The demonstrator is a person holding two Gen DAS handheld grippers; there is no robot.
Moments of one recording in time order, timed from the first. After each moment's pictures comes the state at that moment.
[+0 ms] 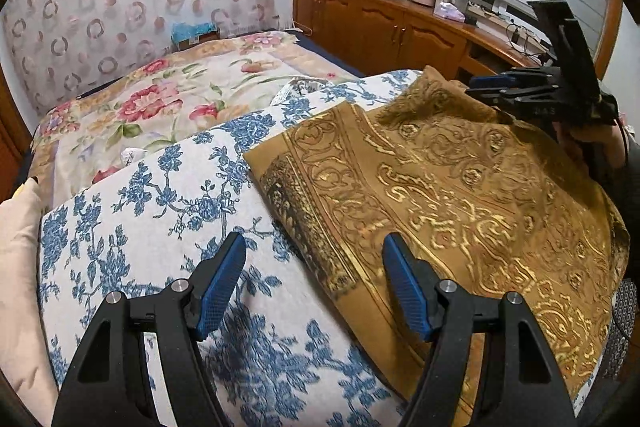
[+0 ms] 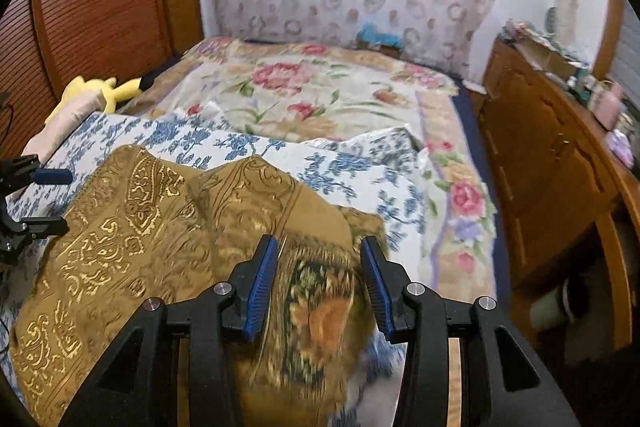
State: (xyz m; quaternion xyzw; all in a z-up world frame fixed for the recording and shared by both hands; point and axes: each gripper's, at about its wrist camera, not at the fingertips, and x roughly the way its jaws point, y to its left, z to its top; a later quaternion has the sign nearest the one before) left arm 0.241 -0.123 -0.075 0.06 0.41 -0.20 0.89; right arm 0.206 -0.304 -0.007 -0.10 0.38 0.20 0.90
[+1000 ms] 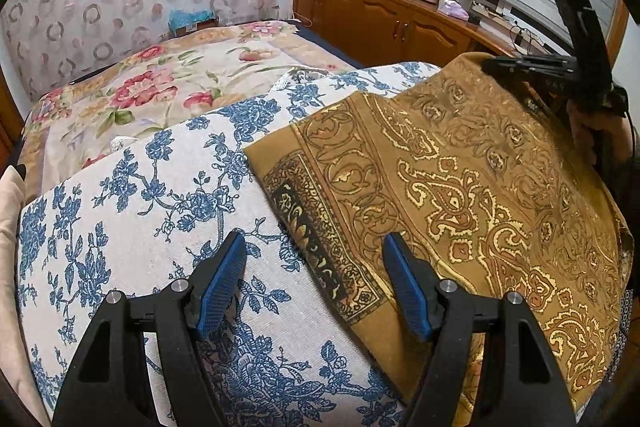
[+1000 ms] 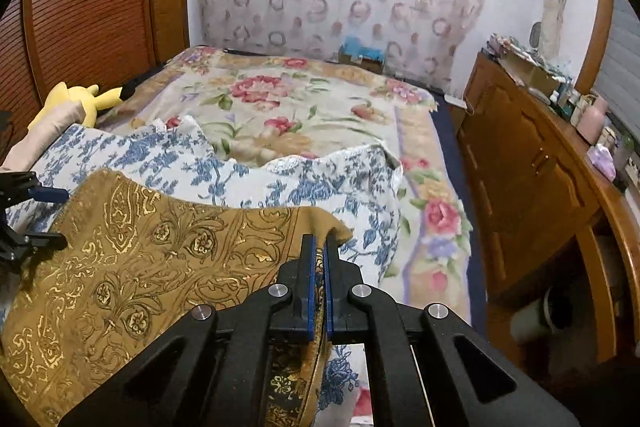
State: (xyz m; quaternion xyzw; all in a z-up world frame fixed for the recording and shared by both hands) left arm 0.256 -0.127 -0.088 0.04 0.43 -0.20 0.88; right arm 0.229 -0.314 0.026 -0.12 0.35 0.16 0.92
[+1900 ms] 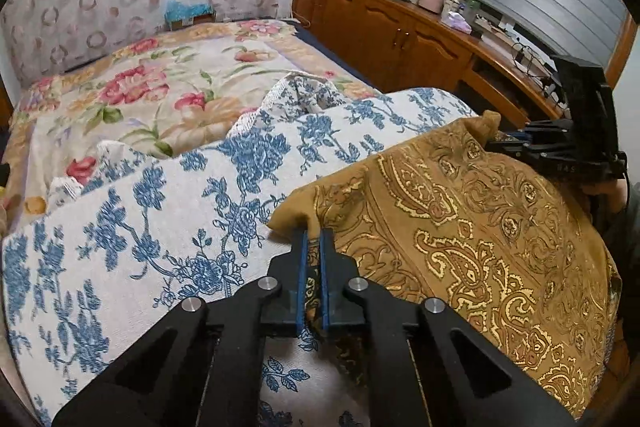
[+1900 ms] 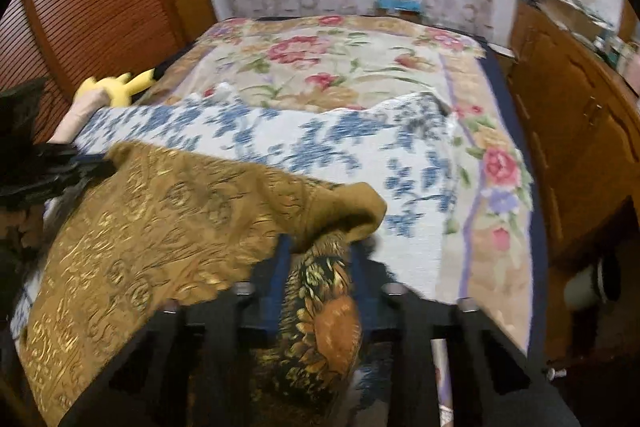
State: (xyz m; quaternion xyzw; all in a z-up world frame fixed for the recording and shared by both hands) left arm 0.299 -0.126 -0.081 0.01 0.43 -0.22 0.88; right arm 0.265 -0.321 0.003 -0.07 0.43 0.25 0.87
